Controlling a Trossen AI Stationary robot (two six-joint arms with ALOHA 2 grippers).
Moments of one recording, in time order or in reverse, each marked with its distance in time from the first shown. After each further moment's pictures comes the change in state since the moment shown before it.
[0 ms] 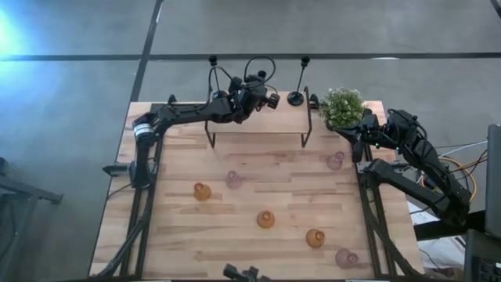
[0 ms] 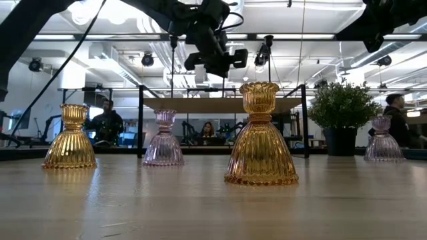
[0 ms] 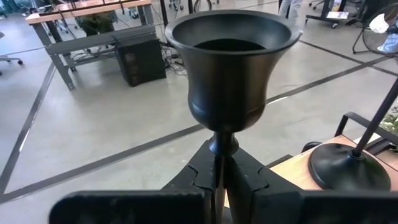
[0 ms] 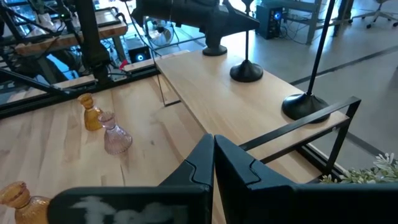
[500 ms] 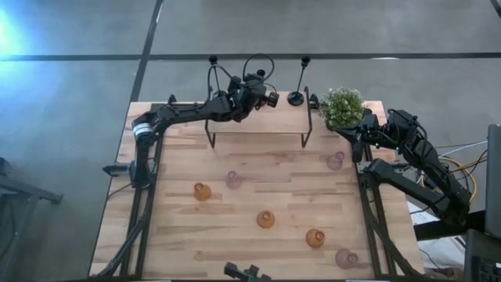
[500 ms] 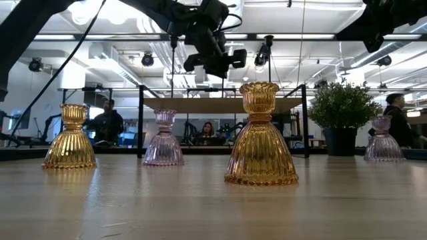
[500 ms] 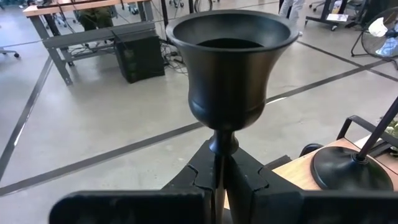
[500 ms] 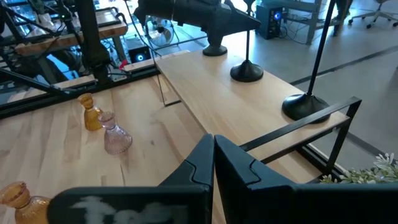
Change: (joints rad) left arm 0.012 0.000 0.000 -0.007 0.021 -0.031; right arm 0.000 0.000 0.000 0.000 0.000 0.000
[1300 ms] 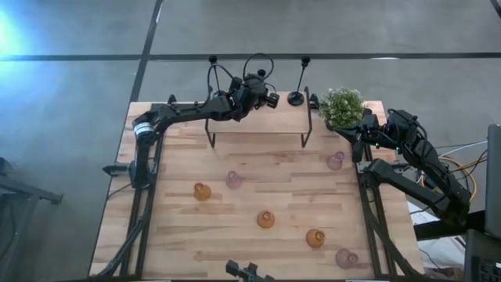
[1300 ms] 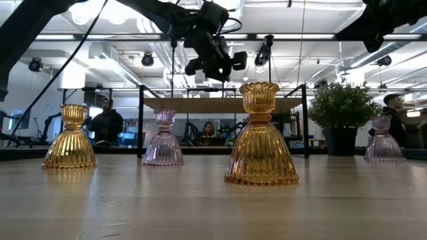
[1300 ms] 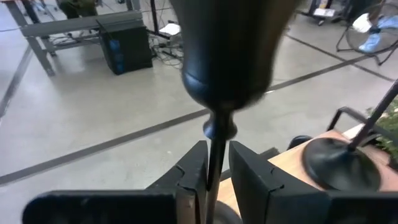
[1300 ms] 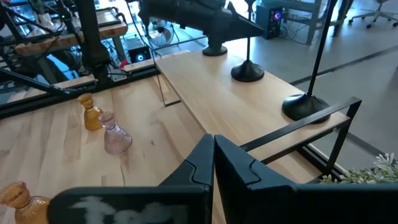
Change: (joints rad) left arm 0.010 0.003 -0.004 0.002 0.072 -0.023; right arm 0.000 0.000 0.000 0.000 0.000 0.000
